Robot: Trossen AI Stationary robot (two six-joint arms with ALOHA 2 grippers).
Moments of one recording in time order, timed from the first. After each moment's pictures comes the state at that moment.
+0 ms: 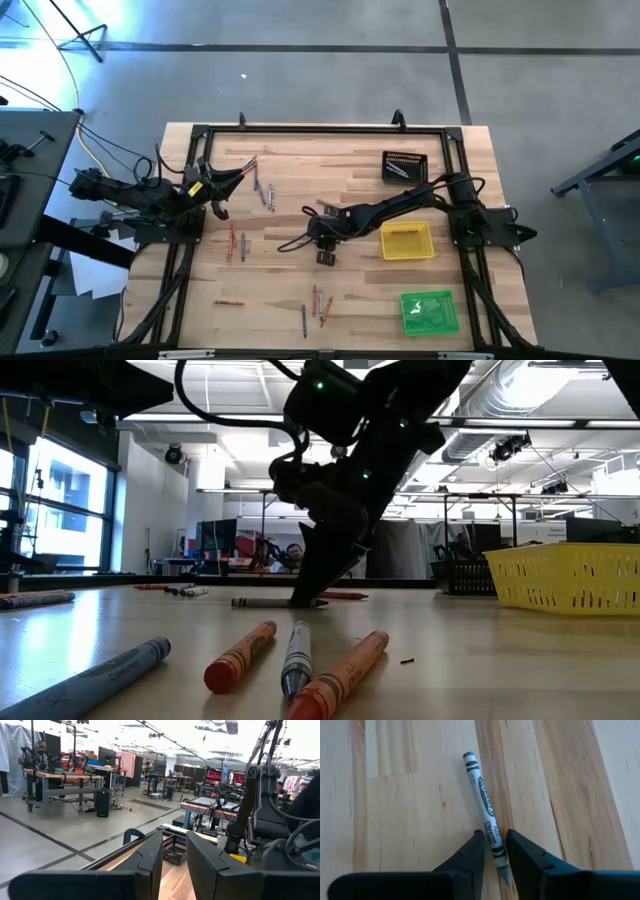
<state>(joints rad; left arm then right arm) -0.26 0.25 0.23 0.21 -0.74 -0.01 0.12 2.09 1.33 -0.29 0.06 0.25</state>
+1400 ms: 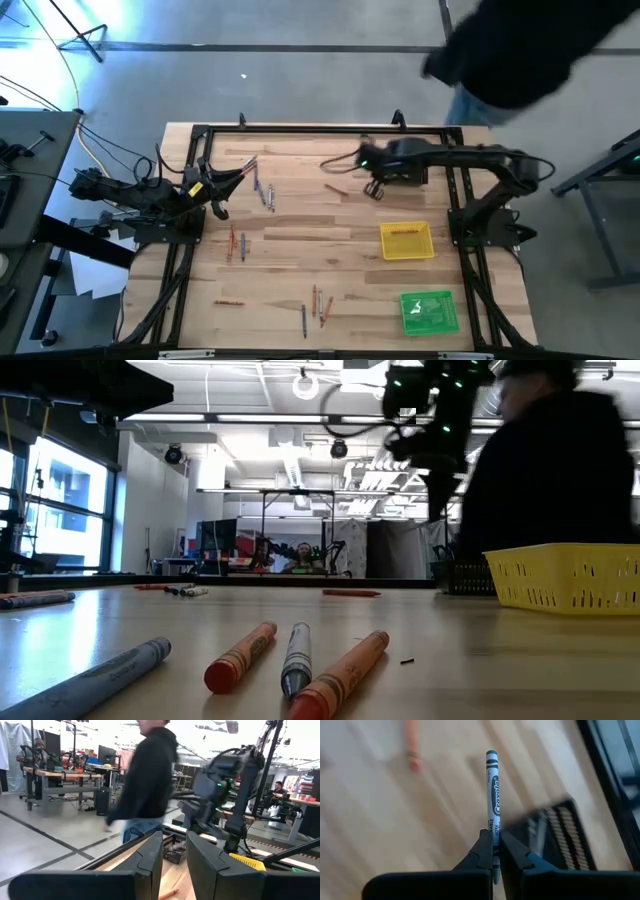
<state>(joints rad) -0.26 0.25 0.23 0.20 -0.74 -0.03 -0.28 1.57 1.22 -0.97 0.28 0.18</state>
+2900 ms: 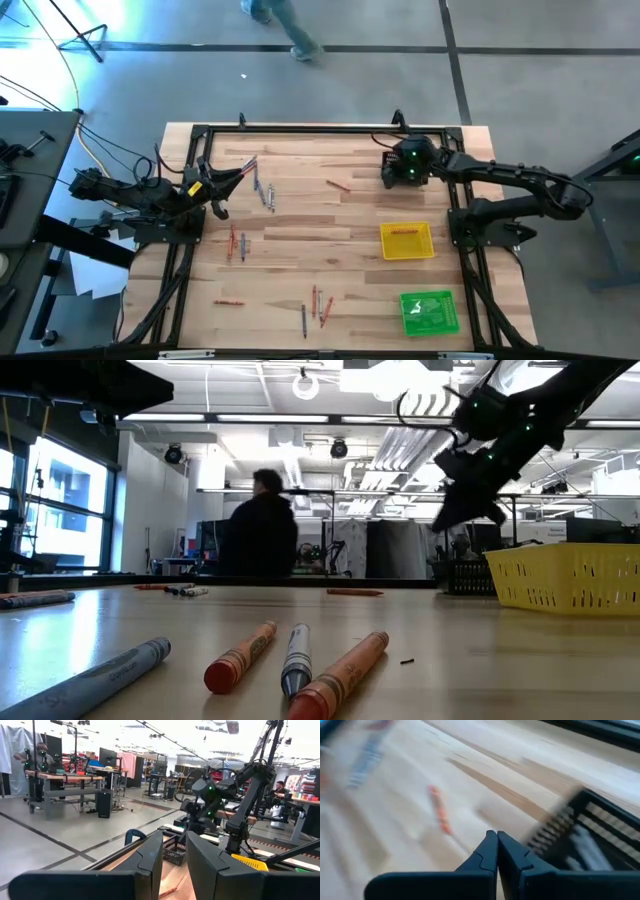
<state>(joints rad) -0.26 0.25 0.23 0.21 -0.74 0.00 -0.55 1.15 0.58 -0.16 -0.07 0.40</state>
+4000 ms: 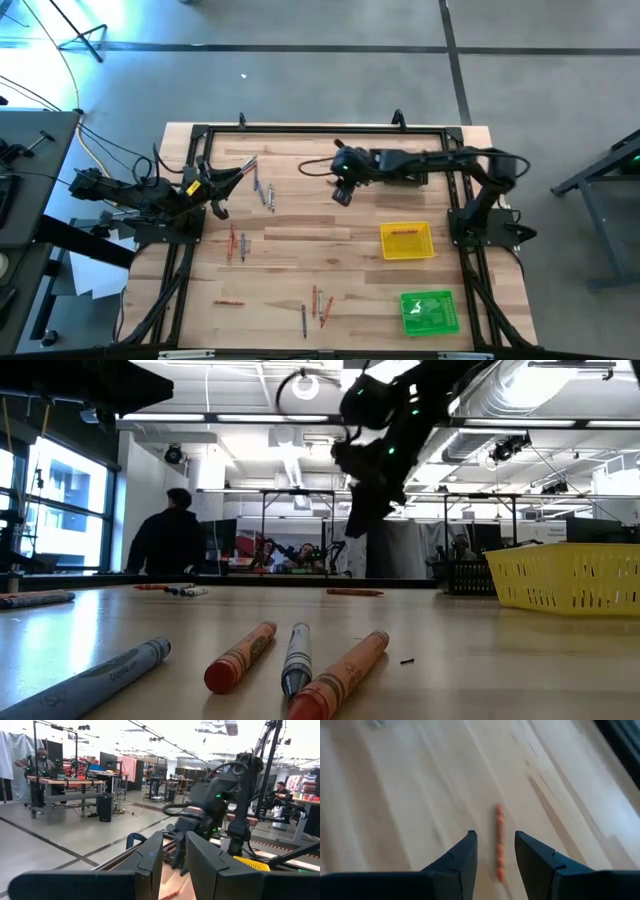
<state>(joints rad) -0.26 0.25 0.23 0.23 -0.74 0.03 -0.24 1.76 1.23 -0.45 0.14 0.12</state>
